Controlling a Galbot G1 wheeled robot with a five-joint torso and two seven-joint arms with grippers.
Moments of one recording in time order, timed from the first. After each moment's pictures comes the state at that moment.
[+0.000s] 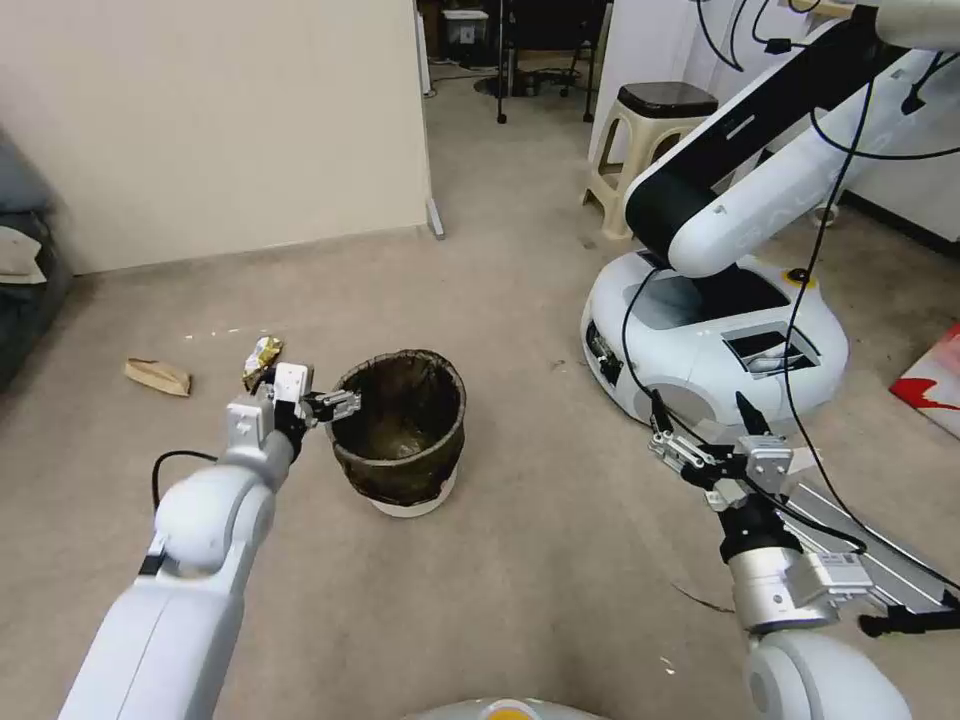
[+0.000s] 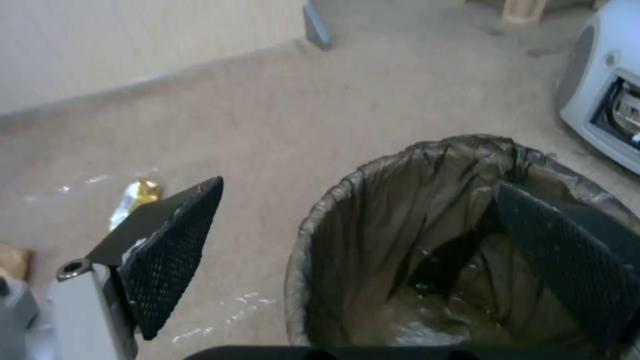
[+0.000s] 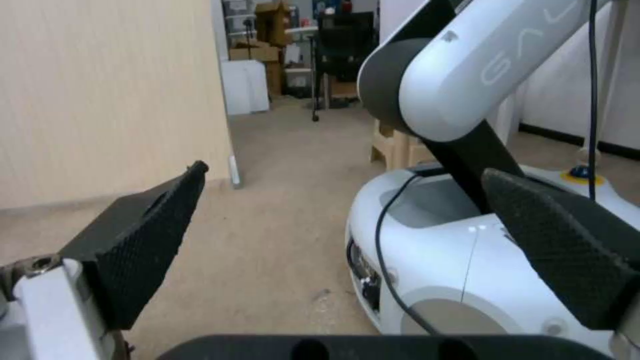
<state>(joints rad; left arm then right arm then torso) 1.12 -1.19 -0.55 -1.92 -0.29 0.64 0.05 -1.67 1.61 0.65 2.29 0.10 -0.03 -0.14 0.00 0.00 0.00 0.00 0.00</state>
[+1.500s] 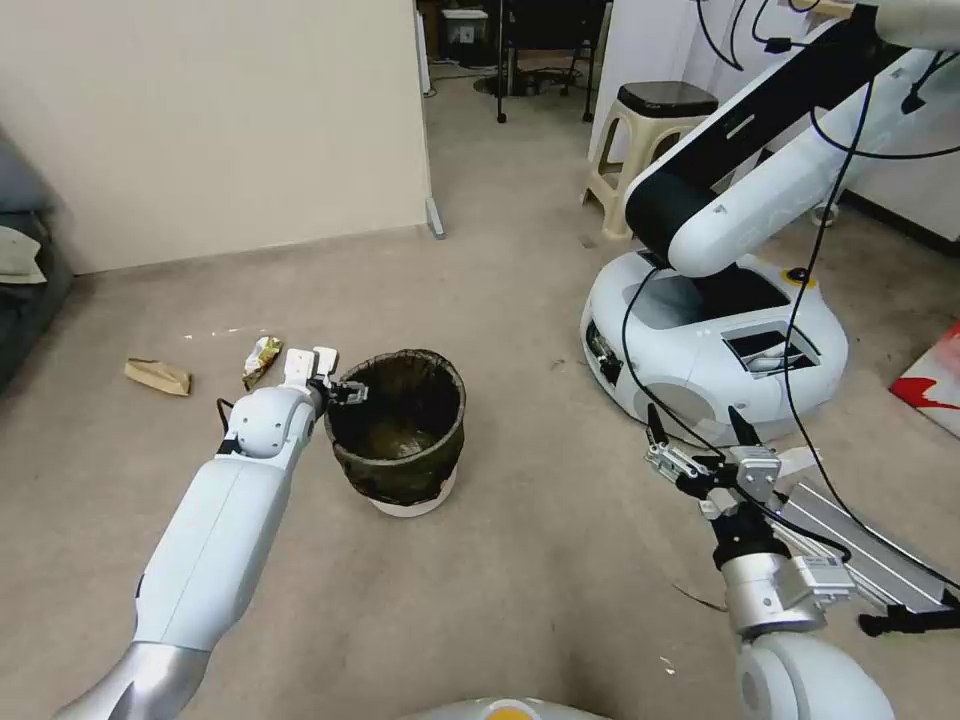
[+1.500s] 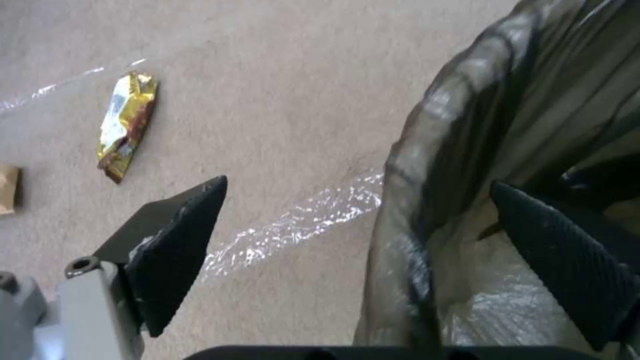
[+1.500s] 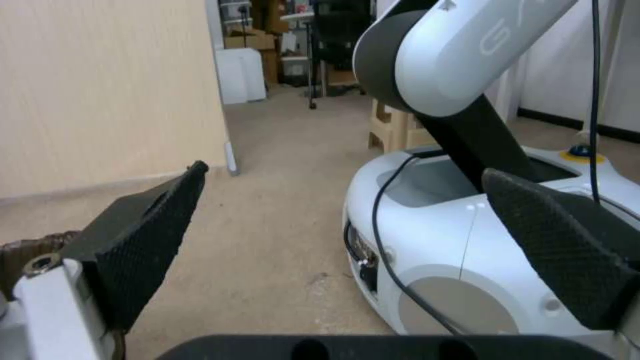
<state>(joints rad) 0.80 -1.19 -0.38 -1.44 -0.21 0.74 0.04 -1.67 1.61 0.65 2.24 0.11 -0.01 -0.14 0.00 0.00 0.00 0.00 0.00</state>
